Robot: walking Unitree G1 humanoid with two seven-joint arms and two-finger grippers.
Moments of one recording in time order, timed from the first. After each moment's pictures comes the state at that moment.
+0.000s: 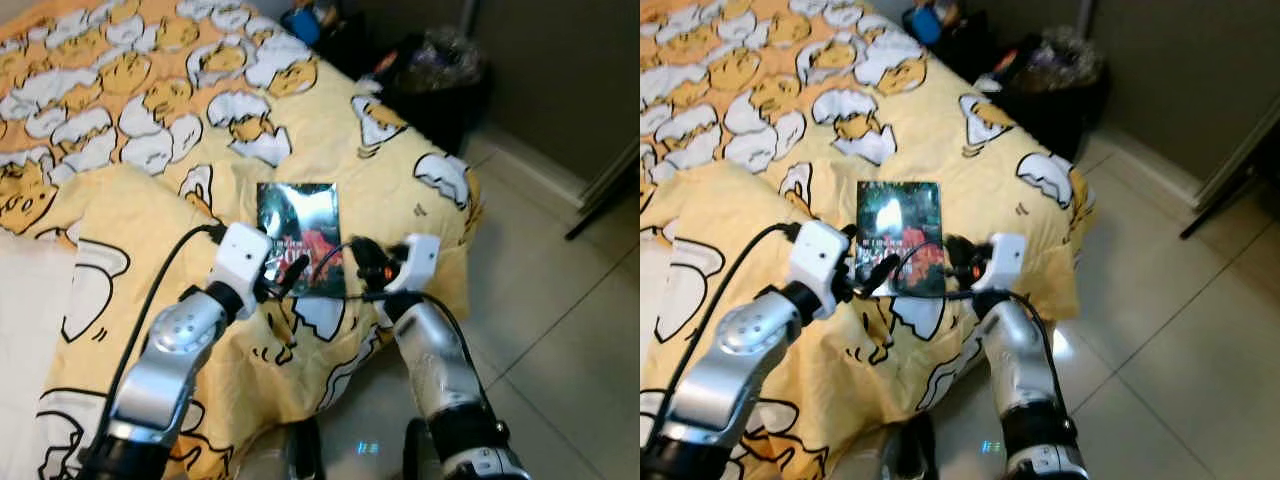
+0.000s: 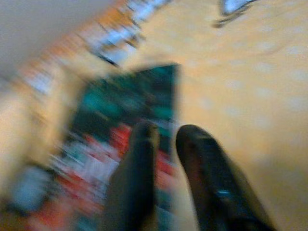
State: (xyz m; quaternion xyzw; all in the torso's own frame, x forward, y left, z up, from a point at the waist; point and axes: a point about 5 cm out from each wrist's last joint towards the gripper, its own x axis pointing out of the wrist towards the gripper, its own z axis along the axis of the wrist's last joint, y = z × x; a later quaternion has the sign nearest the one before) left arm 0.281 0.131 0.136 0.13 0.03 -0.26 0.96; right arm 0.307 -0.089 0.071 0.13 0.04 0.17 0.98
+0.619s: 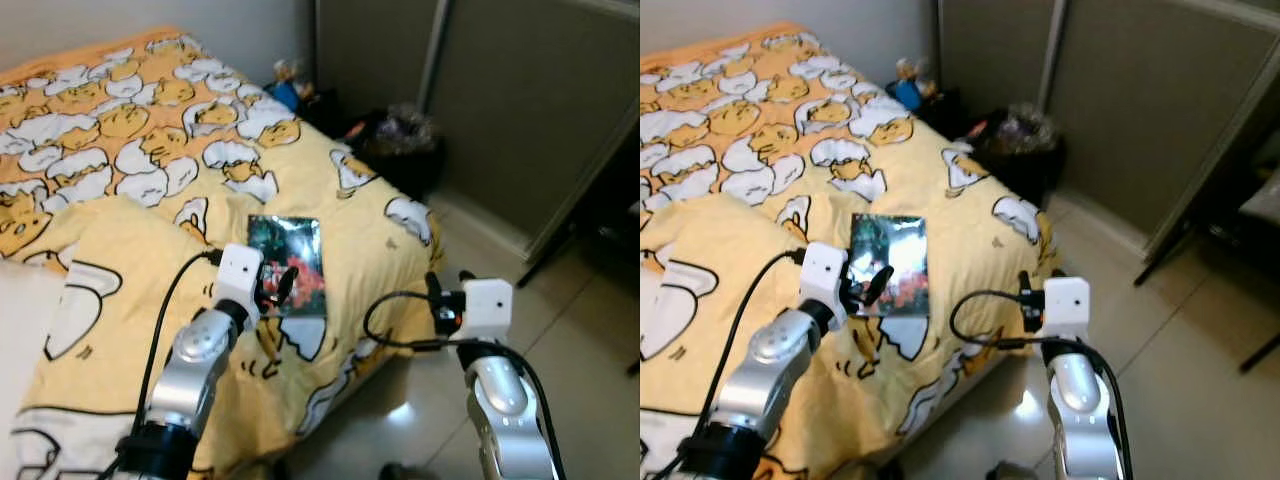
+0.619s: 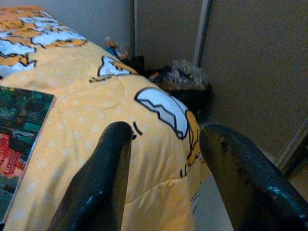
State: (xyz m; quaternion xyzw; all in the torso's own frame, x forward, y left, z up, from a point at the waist) left arm 0.296 0.138 0.077 0.04 0.09 -0.17 0.98; right arm 0.253 -0.162 0.073 -0.05 0.03 0.01 1.00
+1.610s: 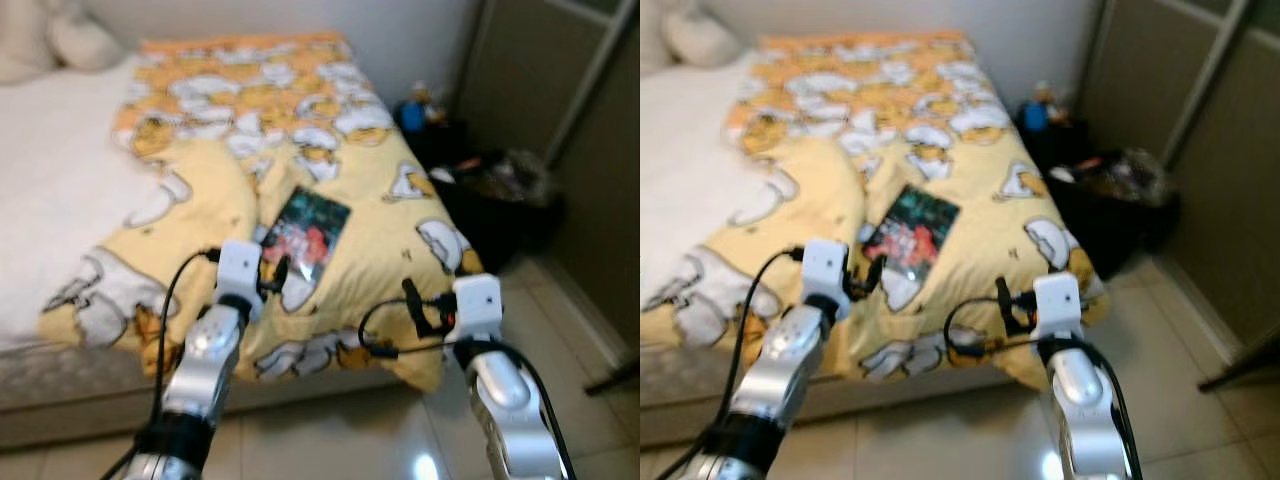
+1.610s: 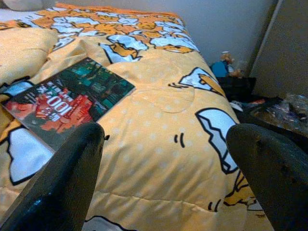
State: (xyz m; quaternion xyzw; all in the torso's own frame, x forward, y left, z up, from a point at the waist) left arm 0.311 0.133 0.078 0.04 0.05 -0.10 0.99; right arm 0.254 -0.160 0.074 -0.06 0.05 0.07 0.99
